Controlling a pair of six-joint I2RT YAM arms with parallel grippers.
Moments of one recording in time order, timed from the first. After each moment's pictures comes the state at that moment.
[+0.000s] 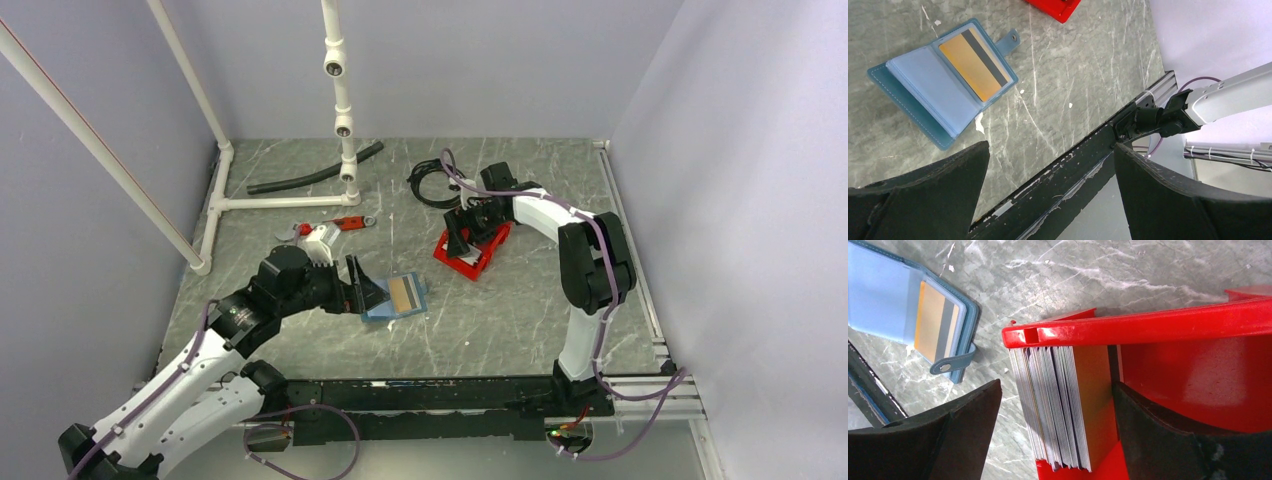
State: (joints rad) left arm -0.64 0.71 0.67 -0.45 0.26 -0.70; right arm 0.33 1.91 1.32 -0.57 -0.58 -0.19
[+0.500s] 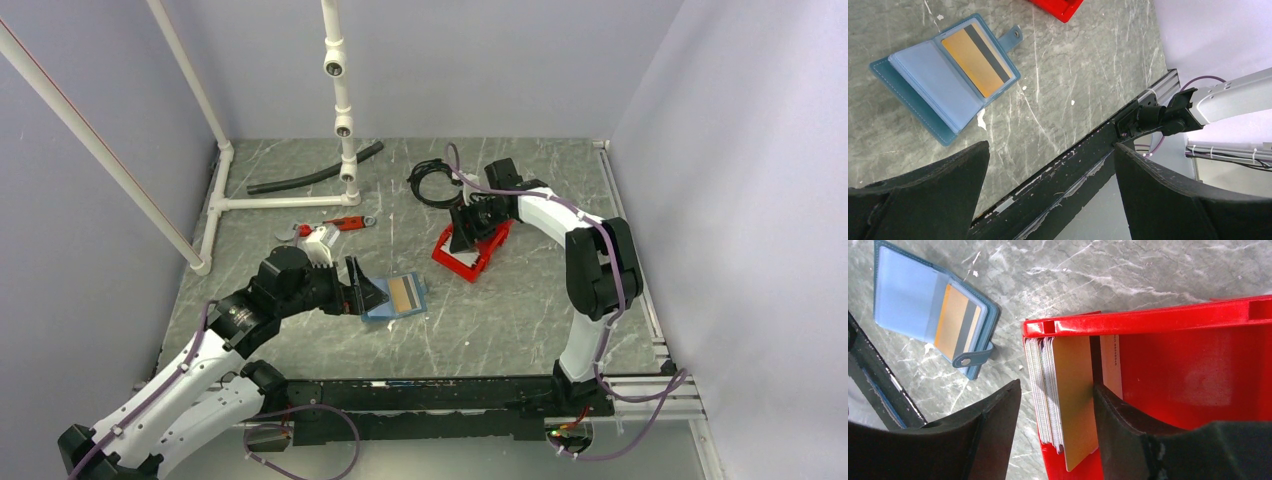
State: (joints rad) left arm -0.64 0.70 0.67 -0.47 0.26 -0.70; right arm 0.33 1.86 1.31 -0.57 -0.62 -0.19
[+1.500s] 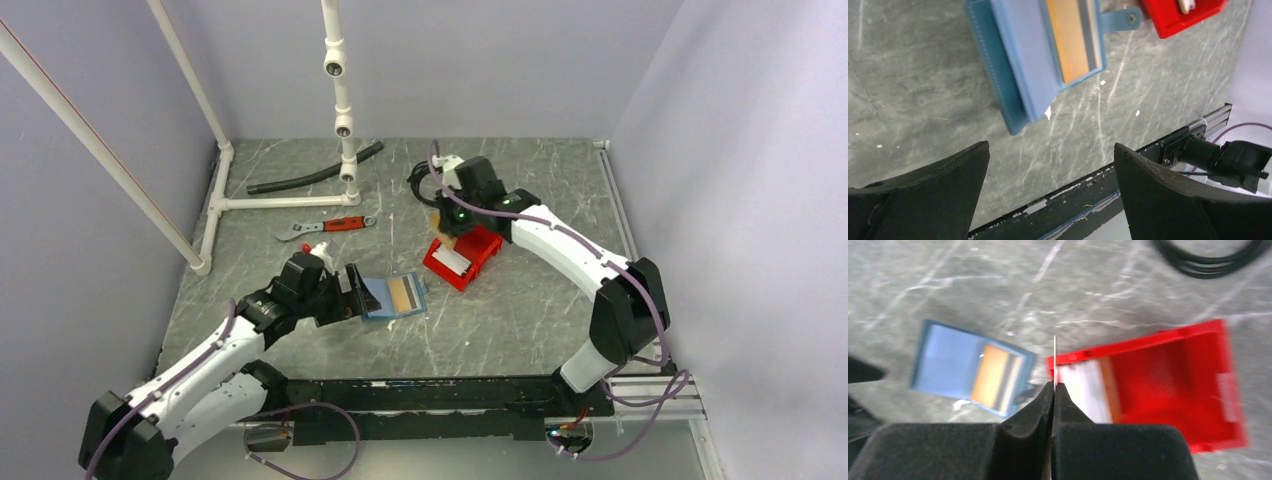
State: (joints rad) left arm -0.57 0.83 0.52 -0.44 0.19 -0.80; right arm 0.55 1.59 1.30 -0.49 -0.13 0.06
